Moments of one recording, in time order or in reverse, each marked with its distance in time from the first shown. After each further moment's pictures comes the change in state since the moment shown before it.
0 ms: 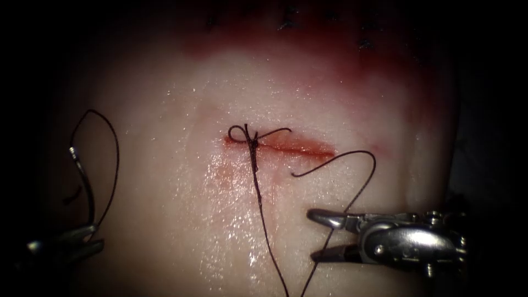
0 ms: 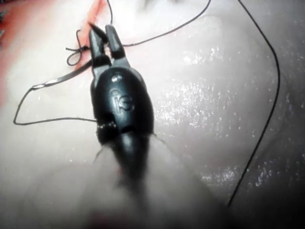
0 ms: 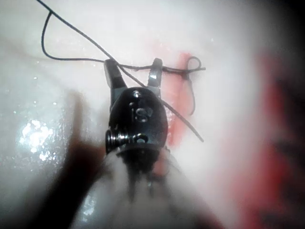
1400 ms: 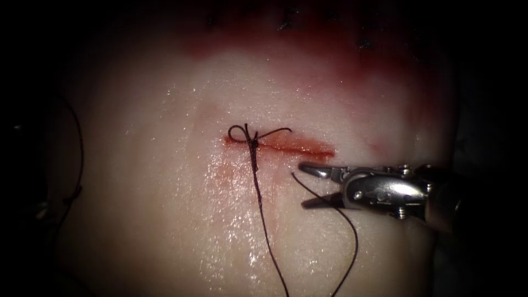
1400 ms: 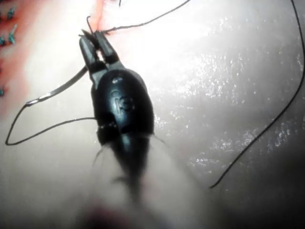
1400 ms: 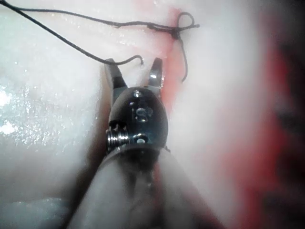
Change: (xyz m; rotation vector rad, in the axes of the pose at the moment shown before) right arm -0.011 0.002 0.007 0.005 -0.038 -0.077; left arm 0.001 -0.003 -0.002 0.080 -0.008 0.098
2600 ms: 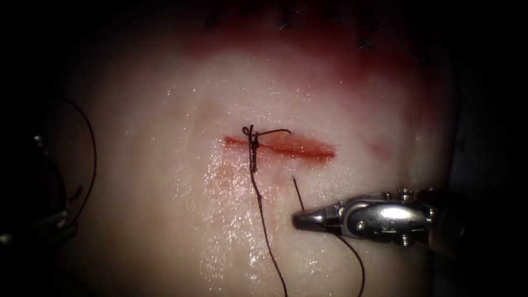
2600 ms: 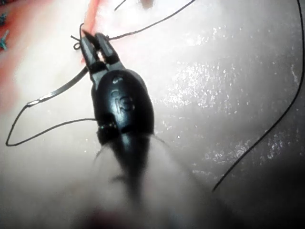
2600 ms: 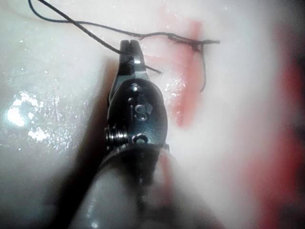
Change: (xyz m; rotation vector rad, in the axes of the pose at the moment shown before) right arm 0.005 -0.005 -0.002 0.207 0.084 -0.024; left arm 0.000 0.002 0.001 -0.030 -0.002 -0.011
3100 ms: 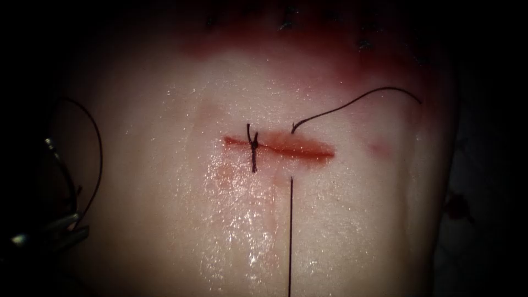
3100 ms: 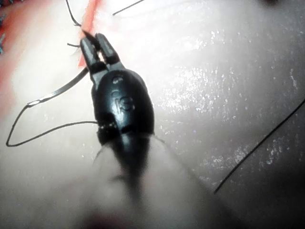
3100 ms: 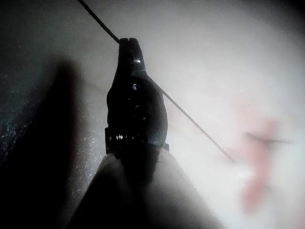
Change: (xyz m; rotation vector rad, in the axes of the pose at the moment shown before) right arm 0.013 -0.011 0.002 0.163 0.026 -0.068; left arm 0.000 0.001 0.001 -0.008 0.005 -0.004
